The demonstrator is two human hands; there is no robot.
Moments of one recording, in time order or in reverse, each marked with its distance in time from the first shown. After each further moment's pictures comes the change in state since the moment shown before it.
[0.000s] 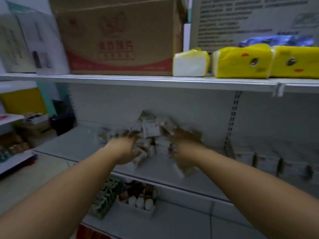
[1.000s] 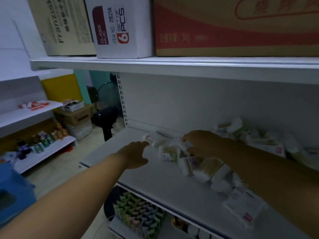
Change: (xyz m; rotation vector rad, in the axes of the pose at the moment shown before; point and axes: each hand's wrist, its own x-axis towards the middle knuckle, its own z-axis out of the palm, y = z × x) left_hand 0.099 -0.316 0.107 -0.283 -0.147 -0.228; right_hand 0.323 -0.142 0.106 0.066 -0.307 -0.154
